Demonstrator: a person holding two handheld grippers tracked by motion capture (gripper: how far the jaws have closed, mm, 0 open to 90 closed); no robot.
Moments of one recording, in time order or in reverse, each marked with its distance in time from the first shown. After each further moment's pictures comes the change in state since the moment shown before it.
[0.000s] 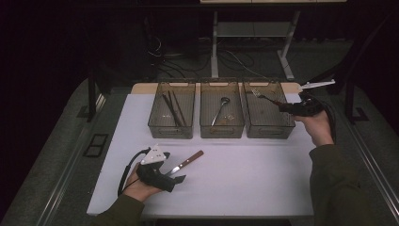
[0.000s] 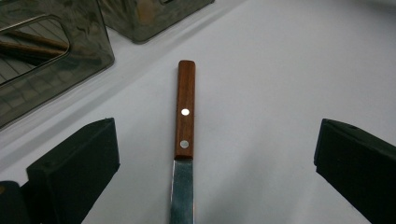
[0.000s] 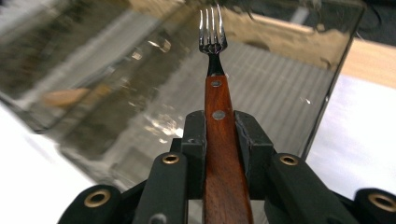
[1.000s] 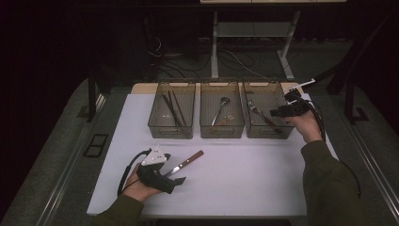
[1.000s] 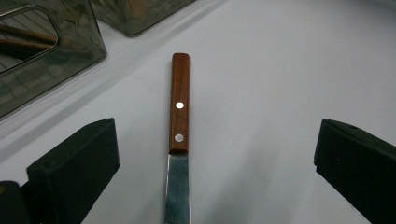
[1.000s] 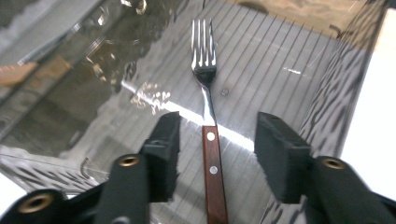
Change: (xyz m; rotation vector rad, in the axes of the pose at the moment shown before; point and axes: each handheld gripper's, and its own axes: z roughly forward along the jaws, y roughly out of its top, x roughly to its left) left arm 0.000 -0.002 0.001 0.013 -0.016 0.005; right arm 0.011 0.006 0.028 0.112 -0.076 -0.012
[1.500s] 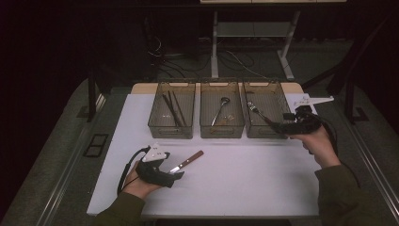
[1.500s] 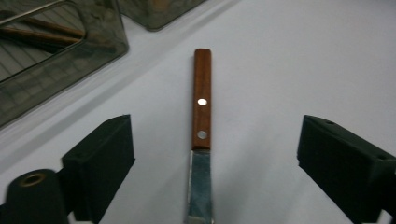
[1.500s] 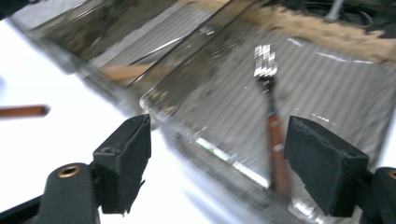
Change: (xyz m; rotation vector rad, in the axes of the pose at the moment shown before) left arm 0.011 0.005 0.002 0.043 0.072 -0.019; right arm 0.036 -0.054 -0.049 -0.181 0.157 -0.087
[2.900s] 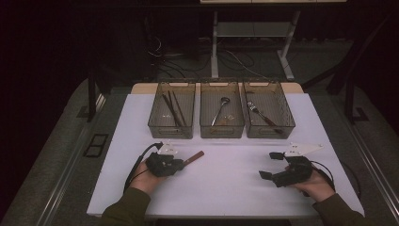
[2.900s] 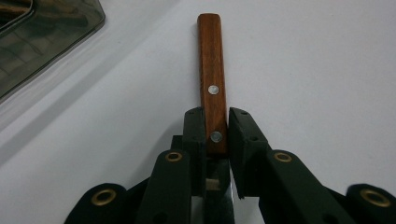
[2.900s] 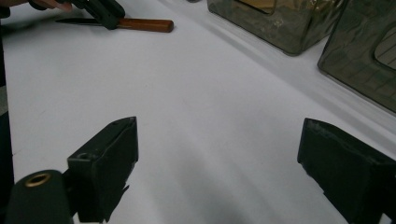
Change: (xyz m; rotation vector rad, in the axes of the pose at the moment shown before) left arm 0.008 0.009 0.033 0.172 -0.064 0.073; right arm 0.074 -0.089 -0.004 0.008 0.235 -0.149
